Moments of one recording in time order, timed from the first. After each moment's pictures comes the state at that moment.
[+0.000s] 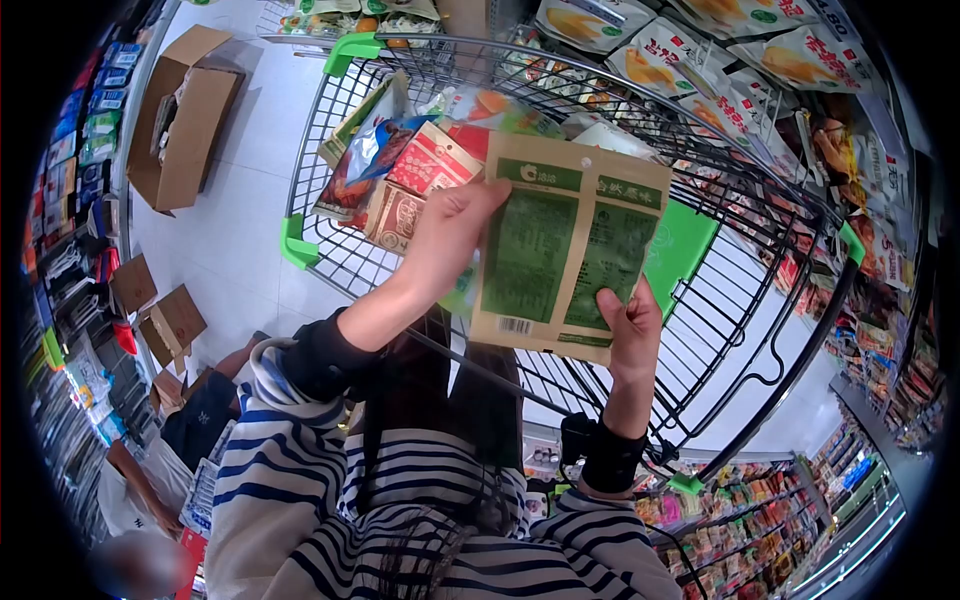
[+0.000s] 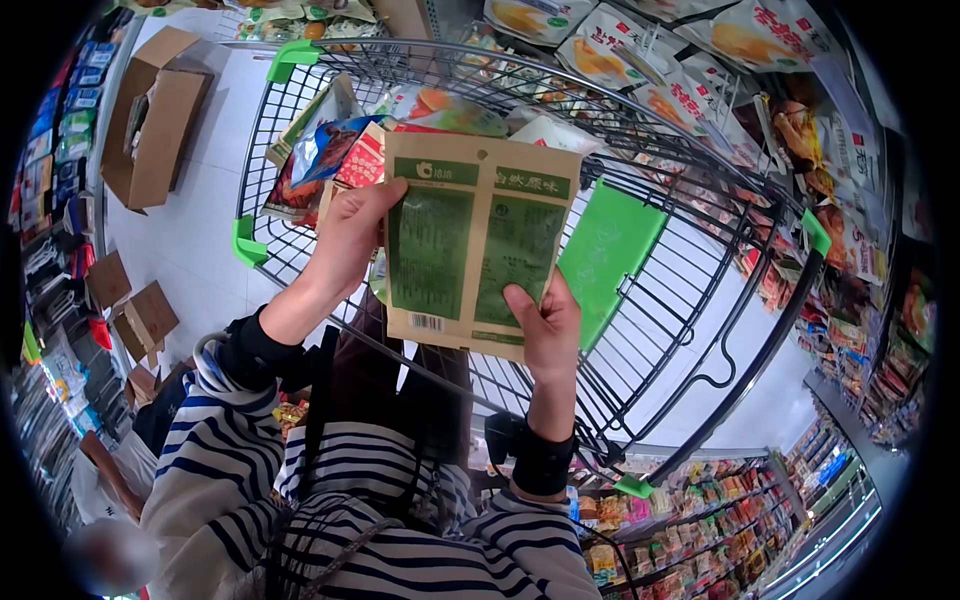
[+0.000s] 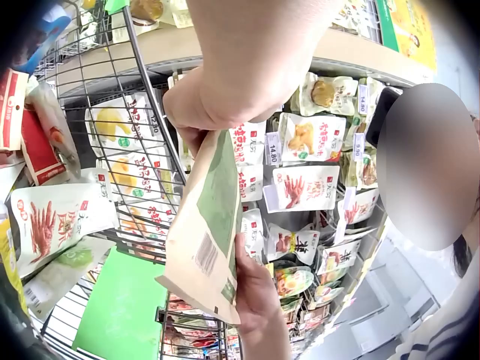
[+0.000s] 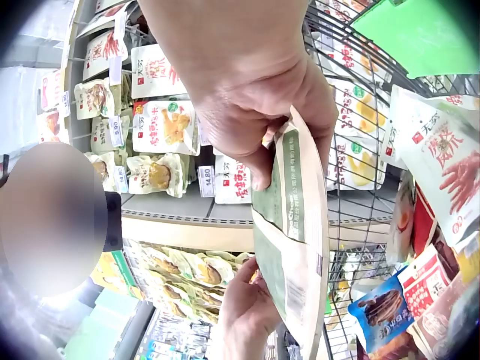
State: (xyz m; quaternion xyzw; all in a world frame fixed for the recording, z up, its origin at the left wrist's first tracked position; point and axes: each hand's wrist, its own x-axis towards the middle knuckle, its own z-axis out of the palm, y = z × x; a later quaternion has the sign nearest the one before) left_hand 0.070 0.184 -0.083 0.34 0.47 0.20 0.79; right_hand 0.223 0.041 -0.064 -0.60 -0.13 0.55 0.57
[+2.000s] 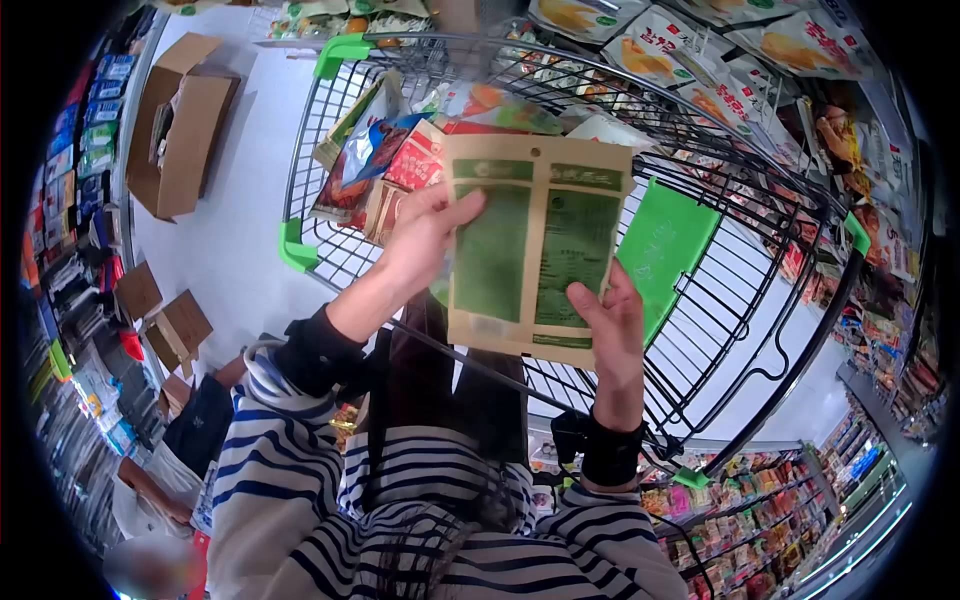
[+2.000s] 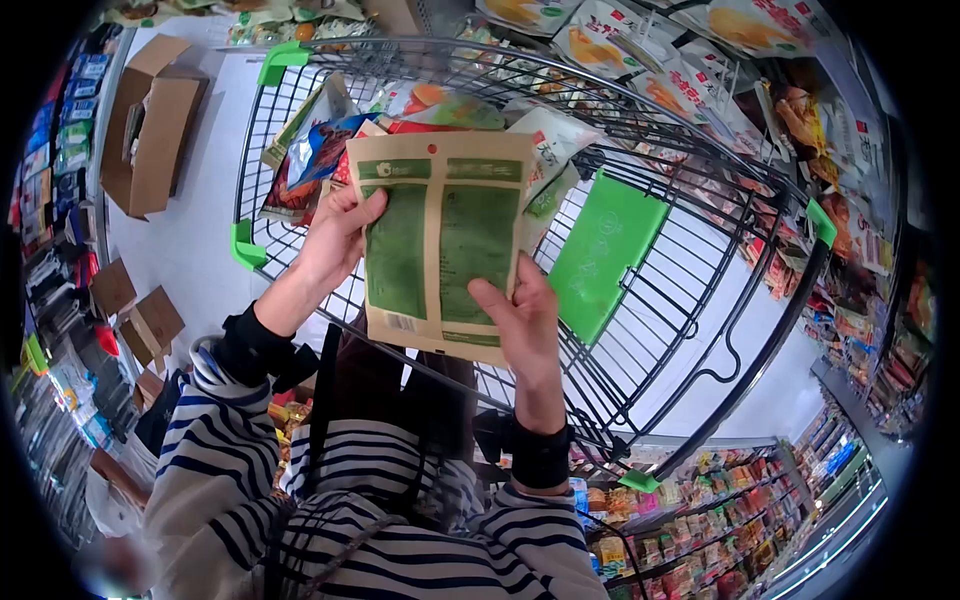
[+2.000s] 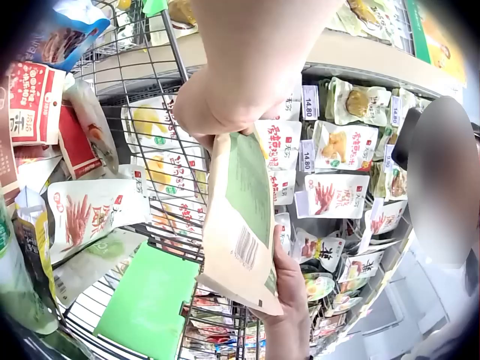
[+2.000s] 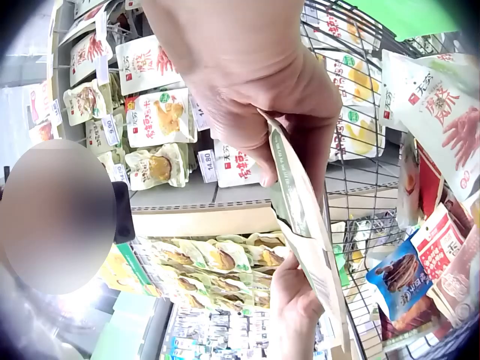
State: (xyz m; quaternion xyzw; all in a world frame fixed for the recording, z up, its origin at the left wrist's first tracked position) left_hand 0.054 0.191 -0.093 0.22 0.44 0.19 0.85; right_hand 0.210 0.058 -0.059 -0.57 -0.09 0.60 0.55
